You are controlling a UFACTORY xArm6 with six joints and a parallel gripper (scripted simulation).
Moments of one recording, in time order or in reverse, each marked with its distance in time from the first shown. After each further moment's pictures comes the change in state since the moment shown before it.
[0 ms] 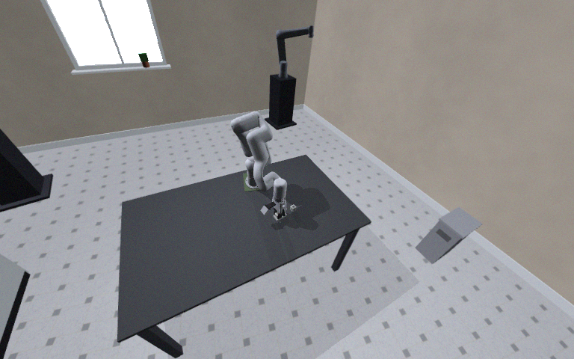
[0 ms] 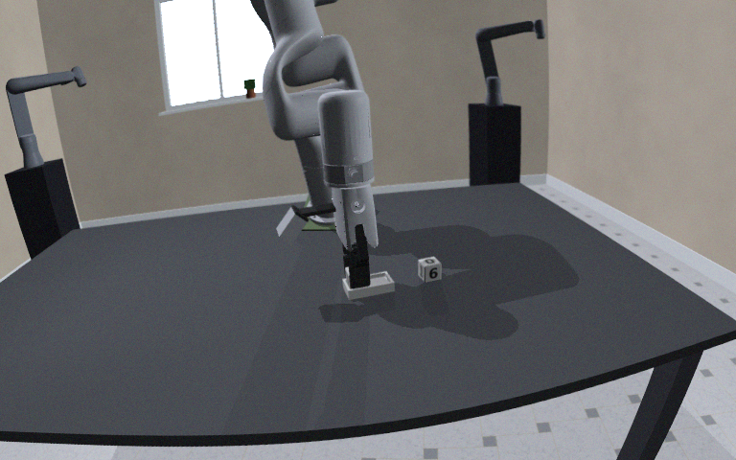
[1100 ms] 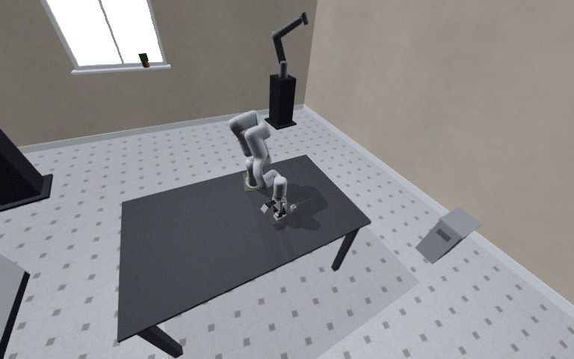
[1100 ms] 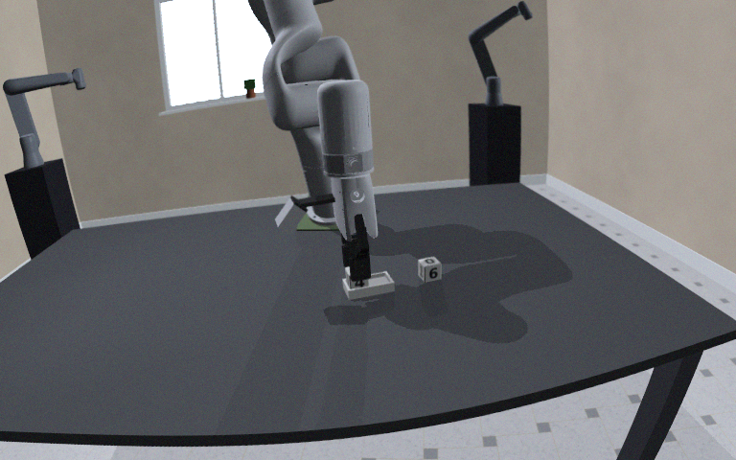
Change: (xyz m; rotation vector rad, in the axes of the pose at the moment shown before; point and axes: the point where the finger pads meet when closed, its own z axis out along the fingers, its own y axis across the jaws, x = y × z) arm 0.000 -0.001 -0.015 0.000 0.000 0.000
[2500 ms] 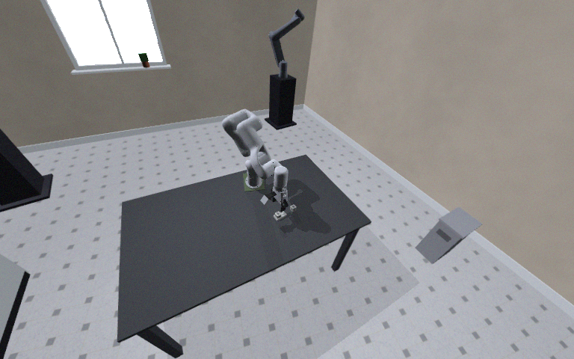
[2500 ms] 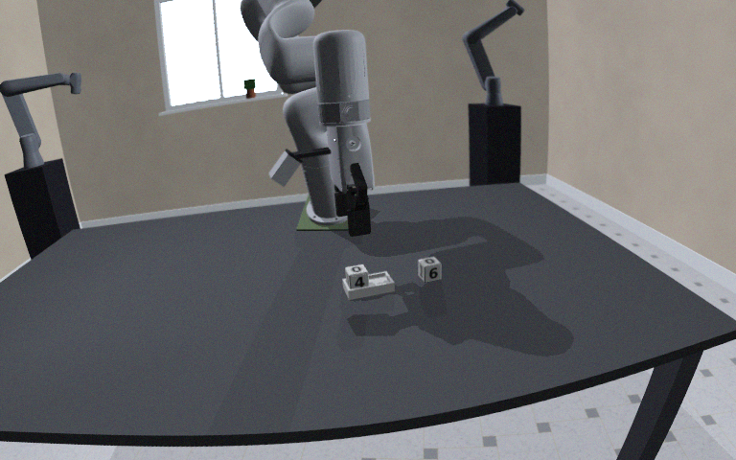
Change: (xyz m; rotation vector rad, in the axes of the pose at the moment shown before) arm 0.000 0.001 -0.074 -0.001 0.001 0.000
